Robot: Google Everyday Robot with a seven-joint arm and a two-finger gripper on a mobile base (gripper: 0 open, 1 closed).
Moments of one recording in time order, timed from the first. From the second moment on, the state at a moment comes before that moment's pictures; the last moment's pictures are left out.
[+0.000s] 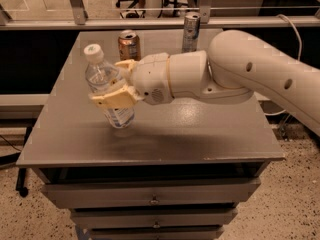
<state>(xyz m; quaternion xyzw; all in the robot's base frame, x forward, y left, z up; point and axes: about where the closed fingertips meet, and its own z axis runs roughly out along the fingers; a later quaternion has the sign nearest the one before) 0.486 0.110 0.938 -0.55 0.56 0.37 0.50</state>
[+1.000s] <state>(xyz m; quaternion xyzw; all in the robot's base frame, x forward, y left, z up) 0.538 0.012 0.989 -0.58 0.65 0.30 0.38</state>
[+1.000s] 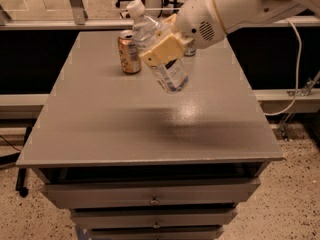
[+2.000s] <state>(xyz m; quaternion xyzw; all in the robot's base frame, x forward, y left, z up) 0.491 -0.054 0.936 -0.62 0.72 0.25 0.18</state>
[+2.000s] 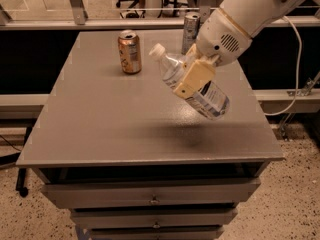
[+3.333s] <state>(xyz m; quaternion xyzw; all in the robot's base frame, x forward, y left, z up) 0.549 0.028 0.921 -0.60 0.75 0.18 0.22</state>
